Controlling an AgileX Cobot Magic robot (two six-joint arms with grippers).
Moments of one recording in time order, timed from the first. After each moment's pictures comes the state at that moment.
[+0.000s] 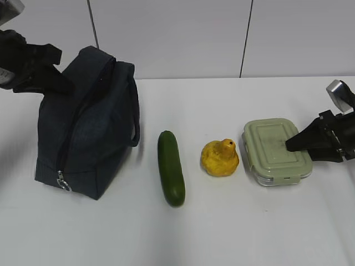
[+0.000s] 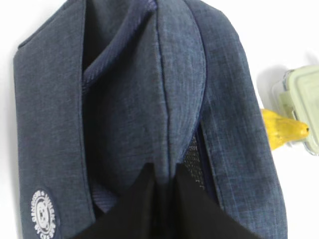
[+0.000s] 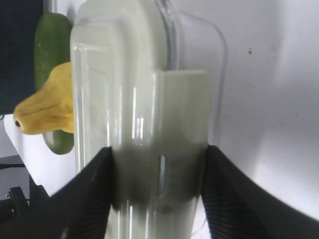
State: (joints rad) left arm -0.08 1.56 -1.15 -0.71 0.79 0.49; right arm -0.37 2.12 -1.23 1.06 1.16 -1.08
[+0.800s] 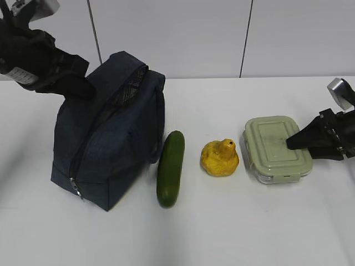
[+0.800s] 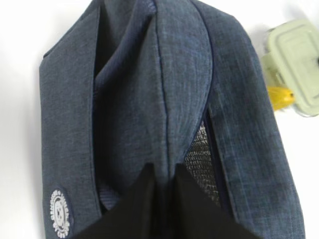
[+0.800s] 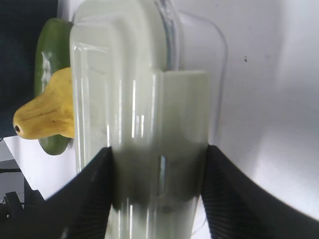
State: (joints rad) left arm -0.22 1.56 -1.19 -0.58 0.78 0.46; right arm -0.37 2.11 -1.23 1.07 1.15 -1.08
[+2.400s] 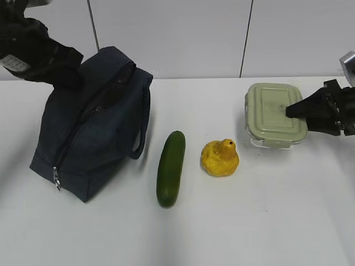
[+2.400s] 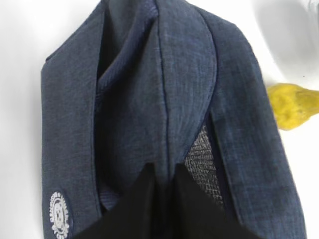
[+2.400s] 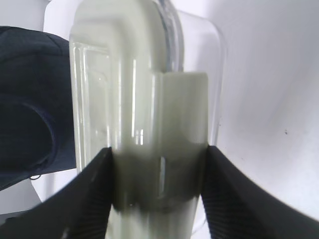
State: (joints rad) left arm -0.22 1.57 -1.27 -0.40 0.80 0.33; right arm -0.37 2.04 -1.23 1.25 1.14 -1.09
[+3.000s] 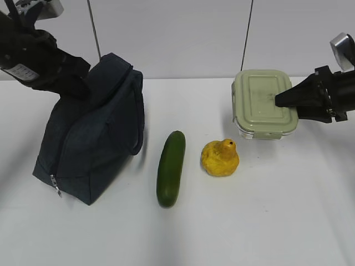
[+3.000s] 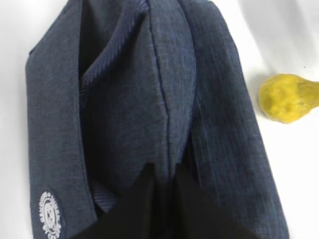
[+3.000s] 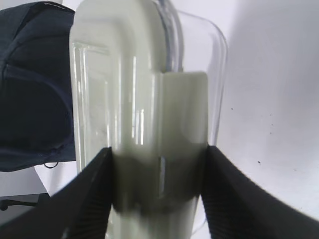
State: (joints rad) left arm -0.23 1.61 -1.27 -0.40 0.81 0.32; right arm -0.31 1.95 -1.22 1.25 1.14 -1.08
